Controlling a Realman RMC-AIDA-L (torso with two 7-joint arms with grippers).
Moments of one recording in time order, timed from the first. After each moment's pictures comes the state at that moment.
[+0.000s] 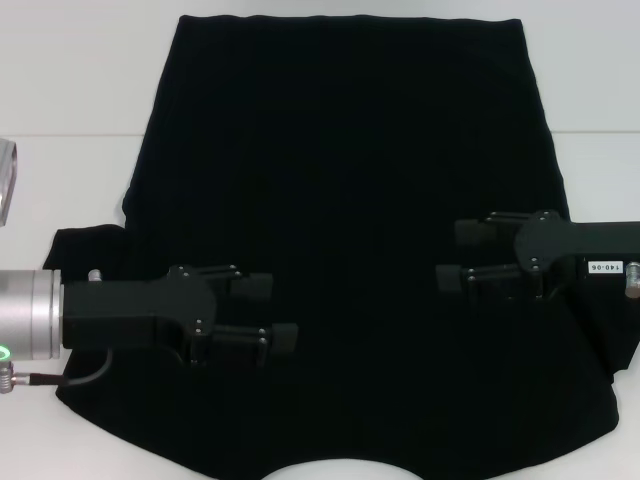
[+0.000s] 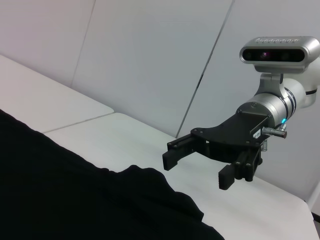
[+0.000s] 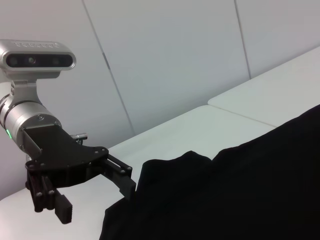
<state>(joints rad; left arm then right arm) -0.51 -2.13 0.64 0.85 2.07 1.77 -1.58 0.63 2.02 -0.72 -0.69 -2.02 -1.60 1.57</state>
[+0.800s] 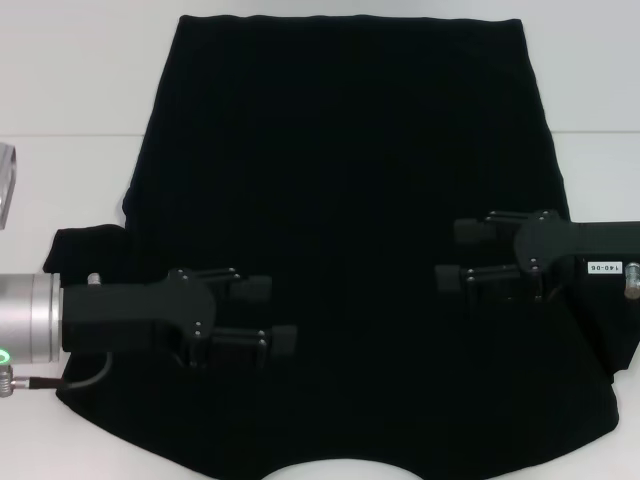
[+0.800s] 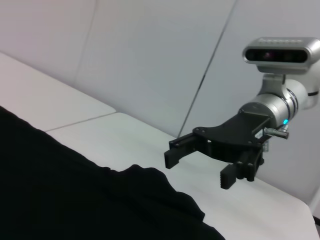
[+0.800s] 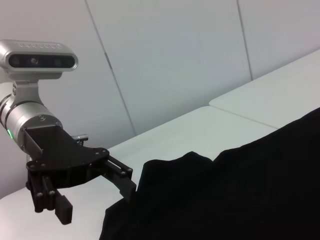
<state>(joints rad) -0.50 -2.14 0.64 0.85 2.07 1.77 -1.58 0.63 2.02 -0.72 -0.69 -2.02 -1.60 1.56</state>
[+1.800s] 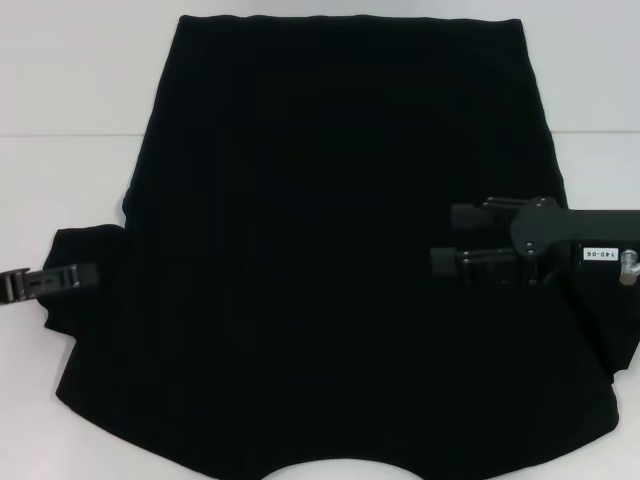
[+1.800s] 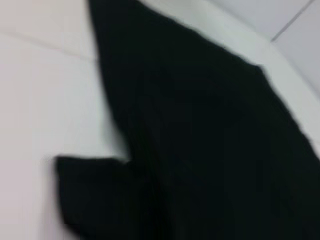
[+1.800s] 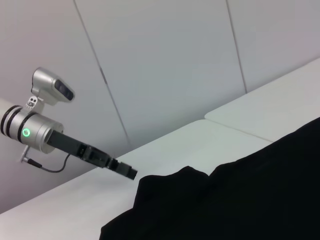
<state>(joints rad) -0.49 -2.07 0.24 0.95 2.42 1.56 -2.09 0.64 2.03 -0.69 -0.69 -2.01 -1.59 1.57</state>
